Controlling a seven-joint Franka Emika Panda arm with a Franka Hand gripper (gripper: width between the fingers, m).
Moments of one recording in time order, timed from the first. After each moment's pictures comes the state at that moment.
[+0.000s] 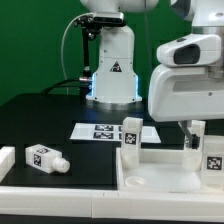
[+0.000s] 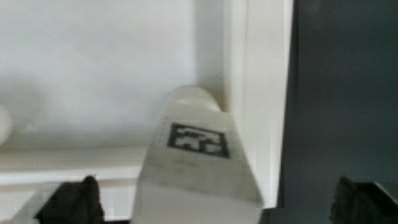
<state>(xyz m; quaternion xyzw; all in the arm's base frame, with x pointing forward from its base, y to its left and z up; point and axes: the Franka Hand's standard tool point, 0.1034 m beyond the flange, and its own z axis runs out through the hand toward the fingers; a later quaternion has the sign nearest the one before) 0.640 0.113 0.088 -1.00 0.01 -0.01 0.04</state>
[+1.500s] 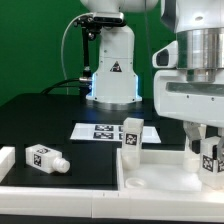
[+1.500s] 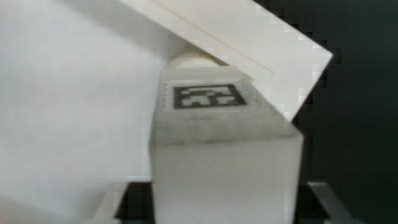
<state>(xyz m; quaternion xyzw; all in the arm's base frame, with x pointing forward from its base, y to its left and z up) 0.646 0.096 0.080 -0.84 0.54 -0.03 0.07</state>
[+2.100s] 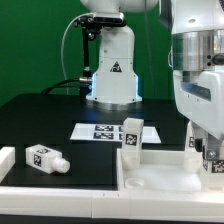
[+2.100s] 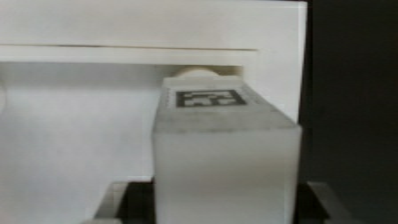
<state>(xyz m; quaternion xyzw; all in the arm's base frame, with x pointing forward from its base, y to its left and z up) 0.640 0.094 0.079 -0.74 0.67 0.00 0.07</state>
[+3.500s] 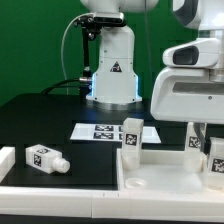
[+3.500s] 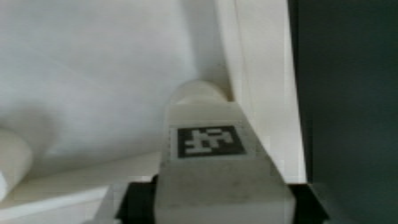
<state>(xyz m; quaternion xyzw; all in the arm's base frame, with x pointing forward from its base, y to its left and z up) 0.641 0.115 0.081 -0.99 0.12 -0.03 0.02</state>
